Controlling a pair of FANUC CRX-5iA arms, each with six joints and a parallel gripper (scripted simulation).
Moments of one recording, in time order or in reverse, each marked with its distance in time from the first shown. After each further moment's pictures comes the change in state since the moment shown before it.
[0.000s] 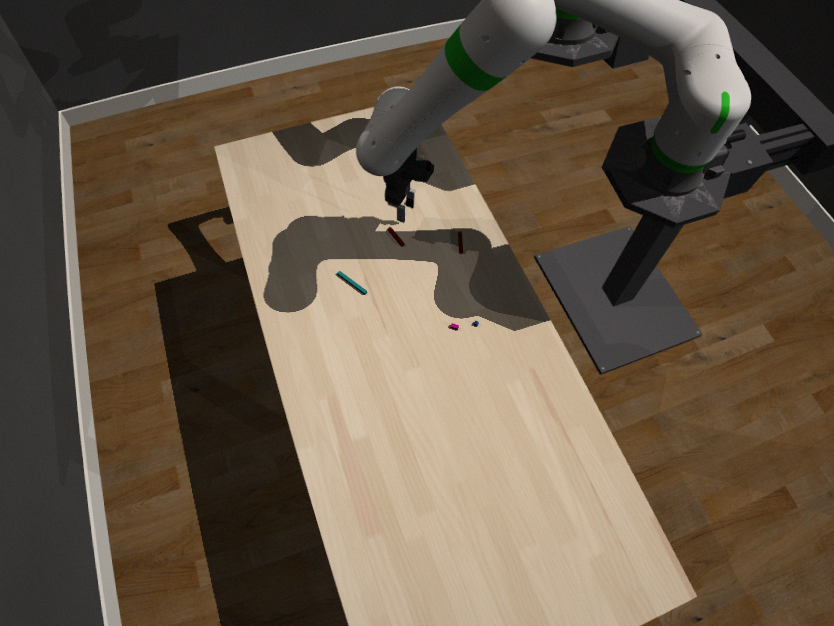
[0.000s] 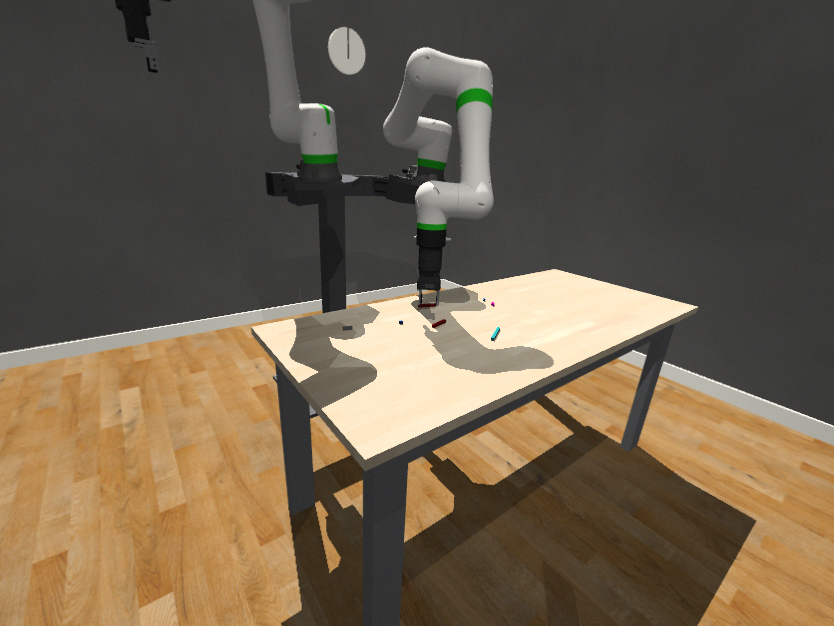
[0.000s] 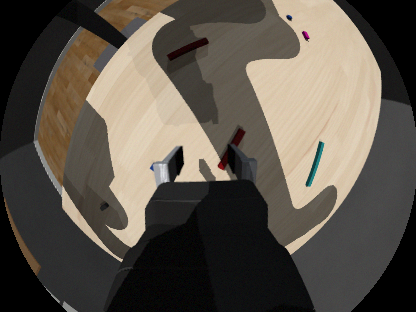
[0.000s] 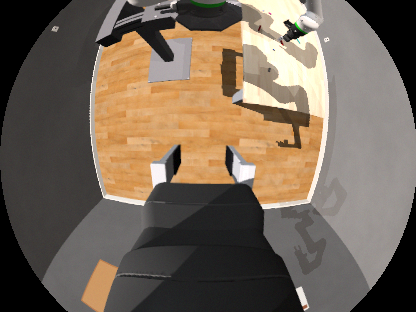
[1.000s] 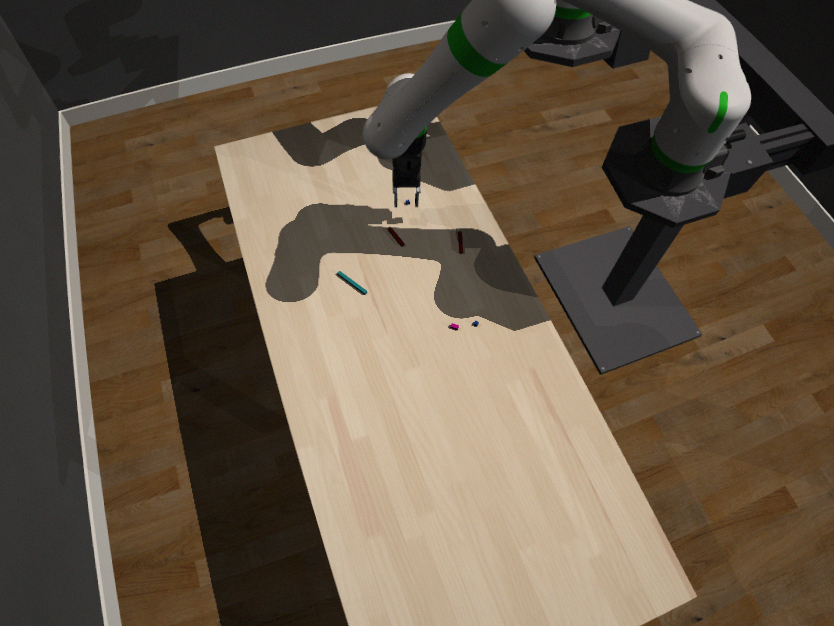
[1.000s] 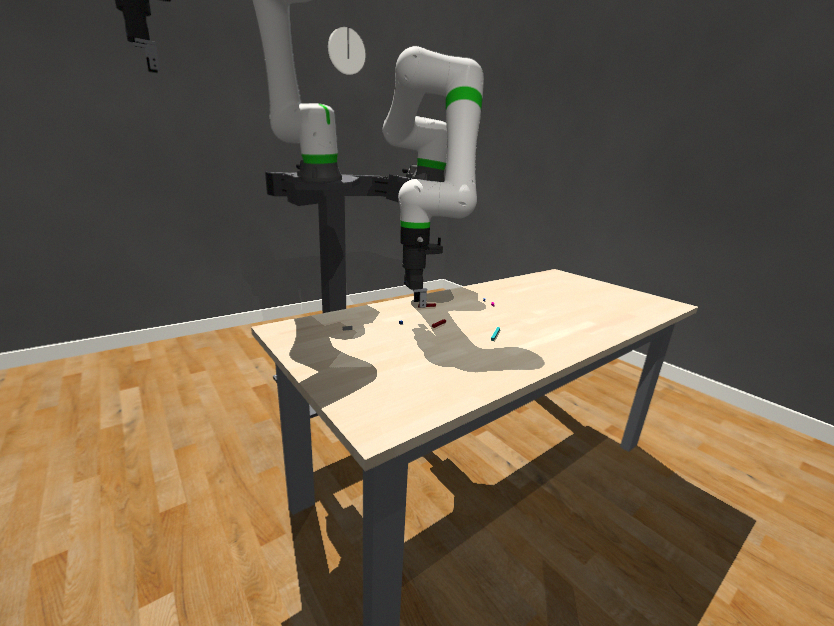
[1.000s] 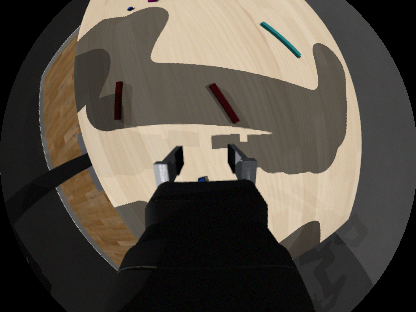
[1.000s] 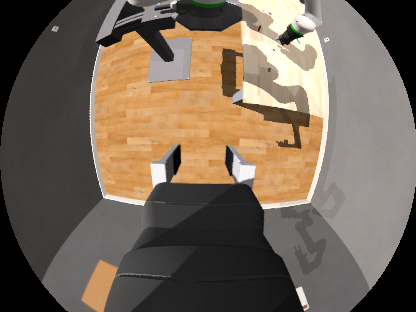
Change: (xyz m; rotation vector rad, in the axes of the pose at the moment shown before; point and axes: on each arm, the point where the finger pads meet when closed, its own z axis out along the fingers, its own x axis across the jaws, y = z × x) left arm -0.030 0.012 -0.002 -0.001 0.002 1.076; right arm 0.000 0.000 0.000 0.000 0.000 0.000
